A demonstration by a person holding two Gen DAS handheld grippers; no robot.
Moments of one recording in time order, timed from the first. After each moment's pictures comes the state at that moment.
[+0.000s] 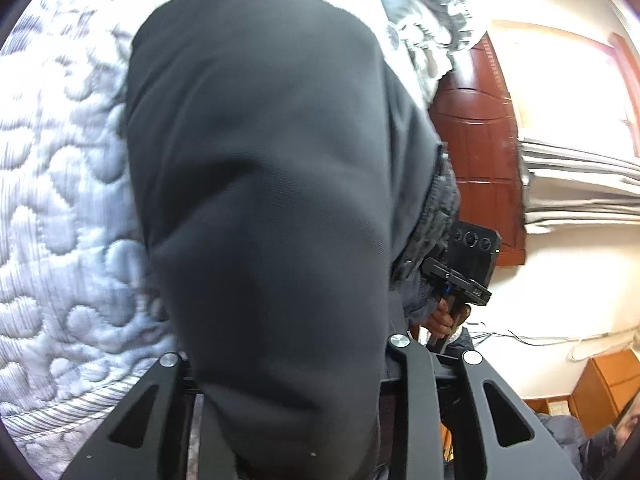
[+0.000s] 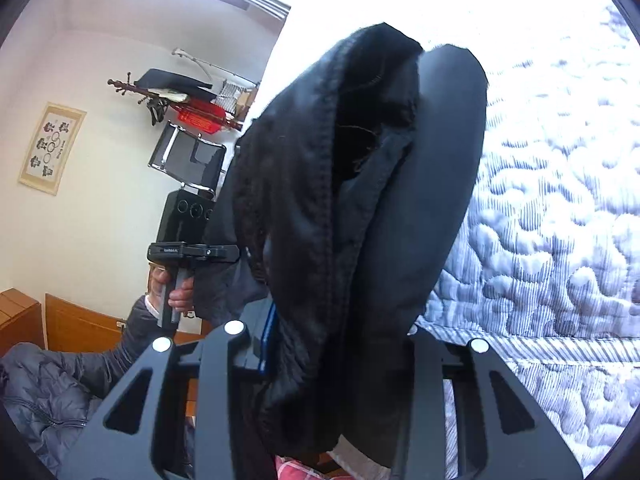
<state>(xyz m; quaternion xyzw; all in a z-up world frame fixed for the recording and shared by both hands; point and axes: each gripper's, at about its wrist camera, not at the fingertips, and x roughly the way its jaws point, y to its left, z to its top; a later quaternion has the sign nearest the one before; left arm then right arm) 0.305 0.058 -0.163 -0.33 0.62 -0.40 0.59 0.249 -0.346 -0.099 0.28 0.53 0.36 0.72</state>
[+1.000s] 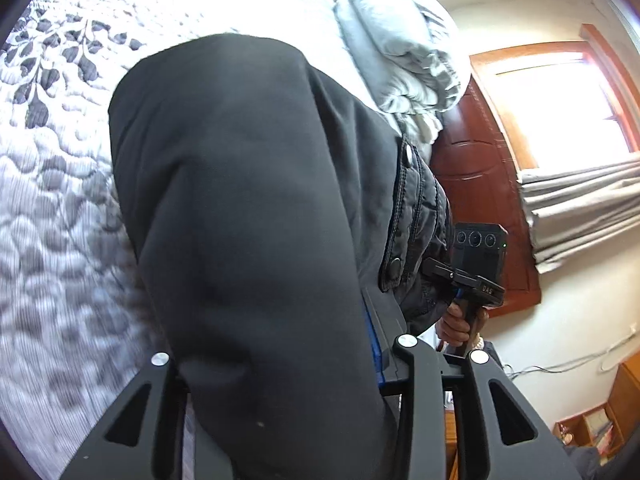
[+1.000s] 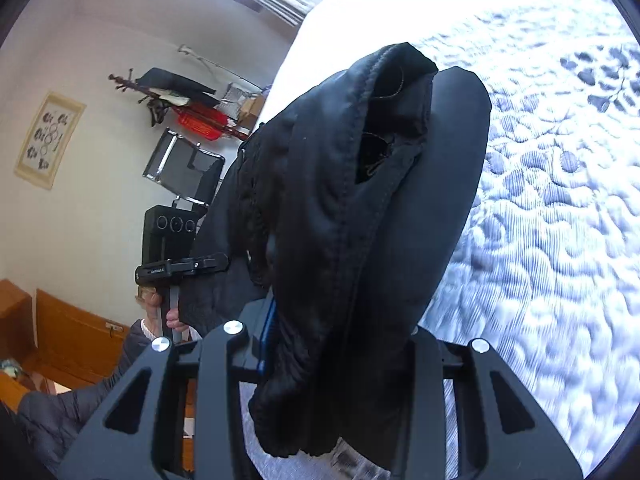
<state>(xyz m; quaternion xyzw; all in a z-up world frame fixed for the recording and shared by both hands) 0.456 0.070 -0.123 -0.31 0.54 -0.37 0.69 0.450 -0.322 -0.093 0.25 0.53 0.37 0.72</state>
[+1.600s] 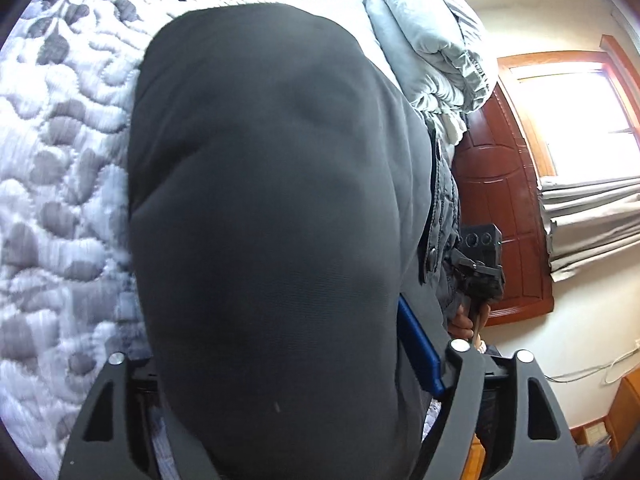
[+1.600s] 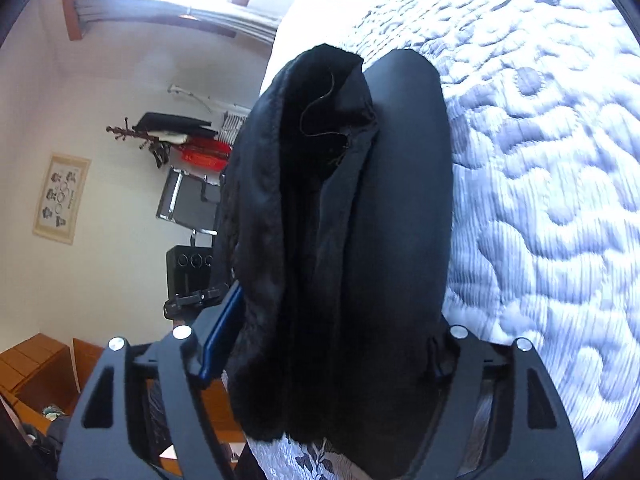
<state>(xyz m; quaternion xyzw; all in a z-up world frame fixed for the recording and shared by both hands) 0.455 0.070 -0.177 -0.31 0.56 -0.35 0.68 0.458 -0.371 -0.167 0.35 0.52 0.36 0.69</state>
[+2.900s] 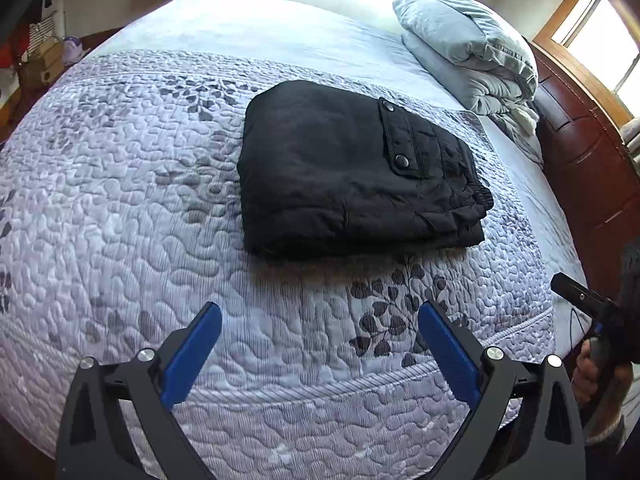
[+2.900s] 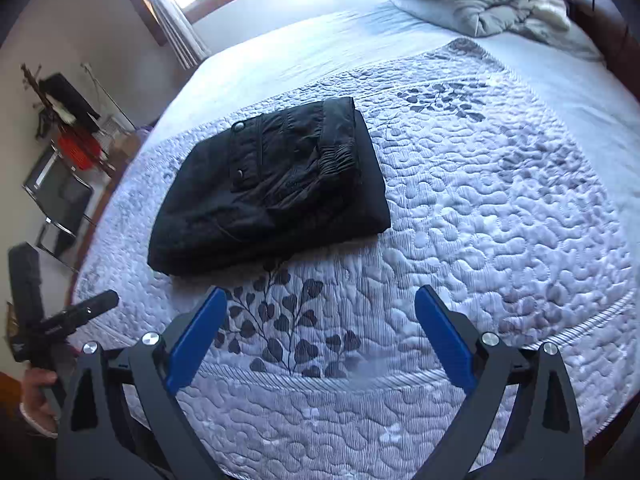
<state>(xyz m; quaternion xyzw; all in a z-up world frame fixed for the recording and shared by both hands) 0.257 0.050 -0.054 -0.13 0.51 -0.12 0.84 0.242 -0.315 -0.029 0.10 0.48 0.09 0.87</state>
